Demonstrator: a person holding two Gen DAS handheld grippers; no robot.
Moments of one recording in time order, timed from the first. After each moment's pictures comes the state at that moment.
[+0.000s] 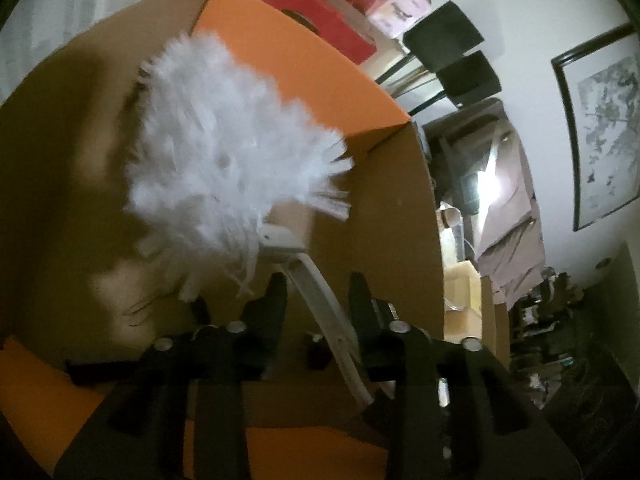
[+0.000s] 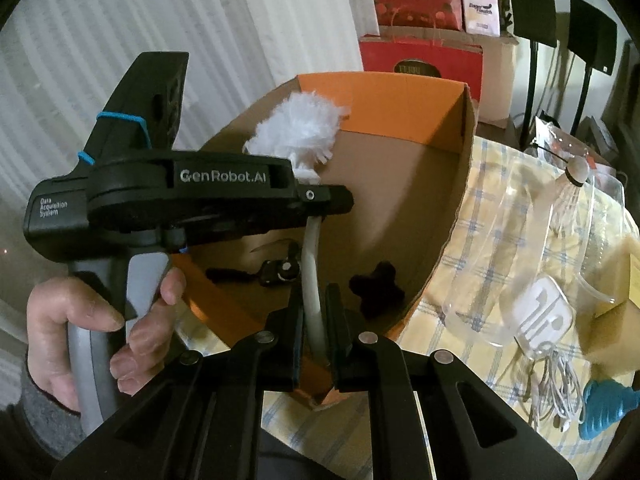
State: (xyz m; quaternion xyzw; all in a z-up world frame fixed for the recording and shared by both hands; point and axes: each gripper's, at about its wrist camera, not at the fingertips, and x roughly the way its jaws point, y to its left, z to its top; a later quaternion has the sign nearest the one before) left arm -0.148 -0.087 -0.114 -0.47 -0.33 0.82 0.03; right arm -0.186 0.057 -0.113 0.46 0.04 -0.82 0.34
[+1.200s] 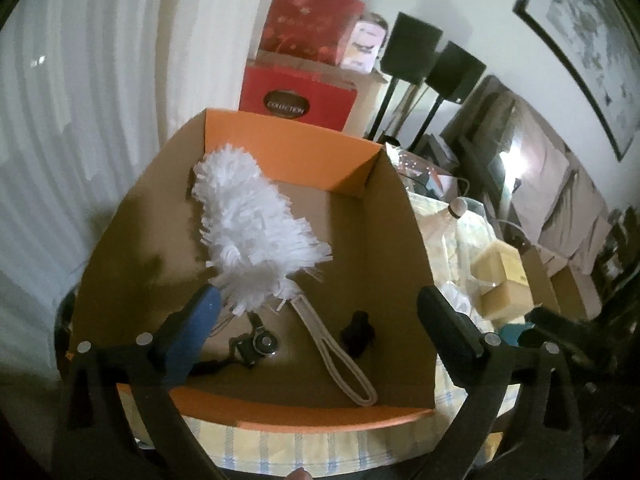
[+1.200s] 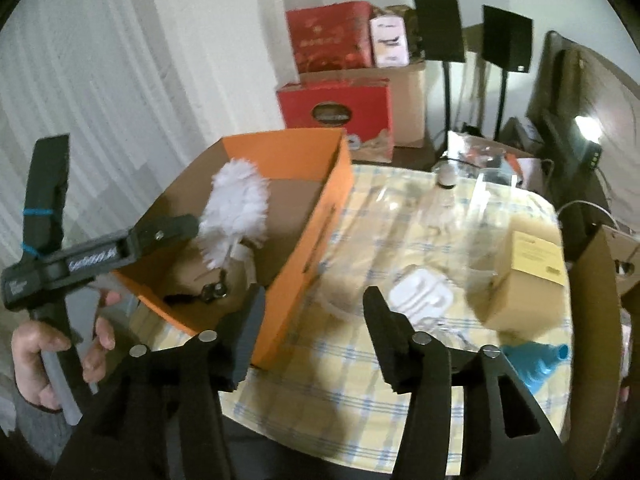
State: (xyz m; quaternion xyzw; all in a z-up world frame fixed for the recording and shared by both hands) left arm -0.094 -0.032 -0.033 -0.40 -0.14 0.90 -0.07; right arm -0.163 0.152 -0.061 0.41 0.00 -0.88 0.23
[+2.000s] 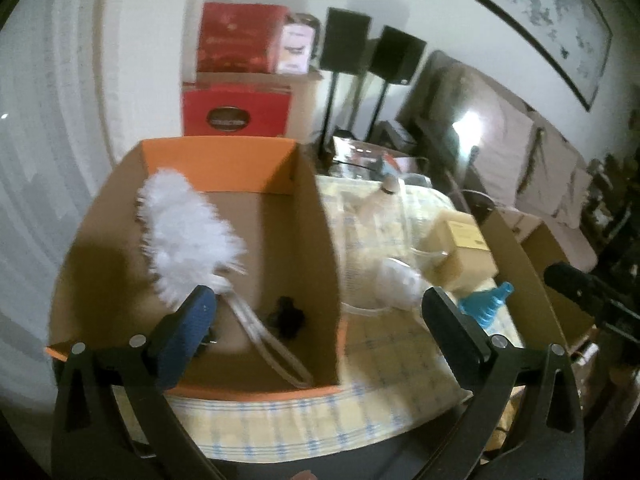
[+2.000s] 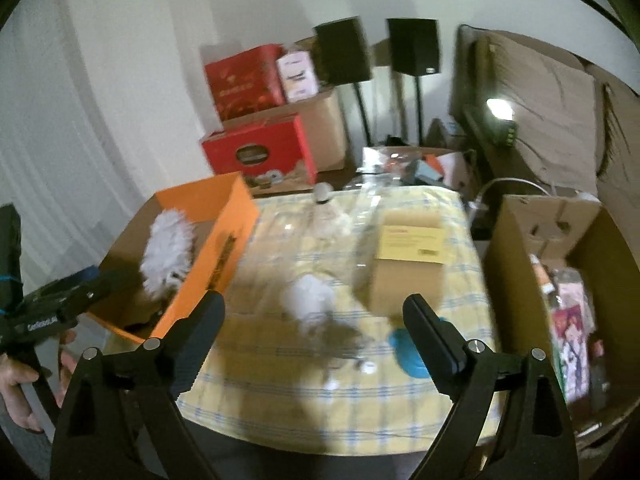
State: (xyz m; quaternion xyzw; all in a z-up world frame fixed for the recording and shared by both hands) left arm -0.093 0.046 -0.019 -0.40 -0.08 0.91 -0.01; right arm -0.141 0.269 -0.042 0.37 -0.06 -0.92 0.13
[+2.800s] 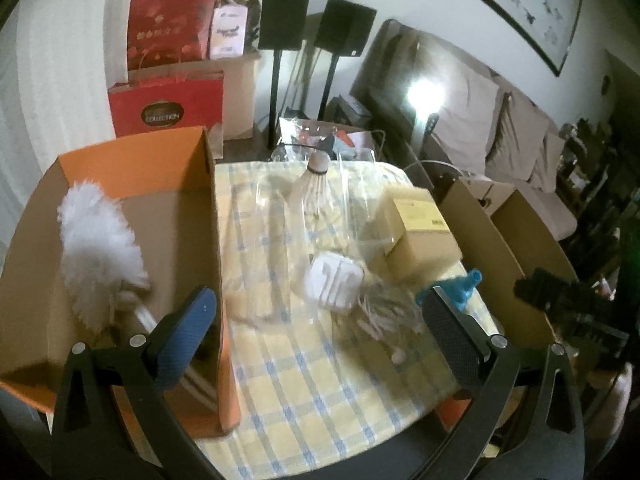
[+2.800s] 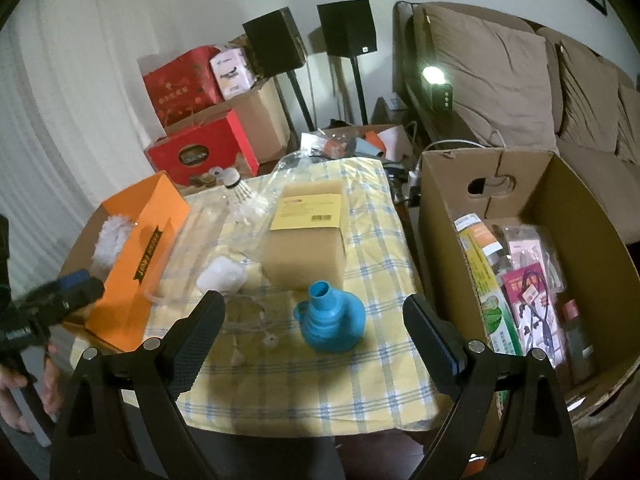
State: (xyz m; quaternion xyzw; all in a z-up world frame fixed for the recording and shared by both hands) left arm -0.141 0.111 -0.039 -0.42 -0.06 0.91 0.04; right arm -0.134 0.343 -0.076 0.39 -0.09 -0.91 0.06
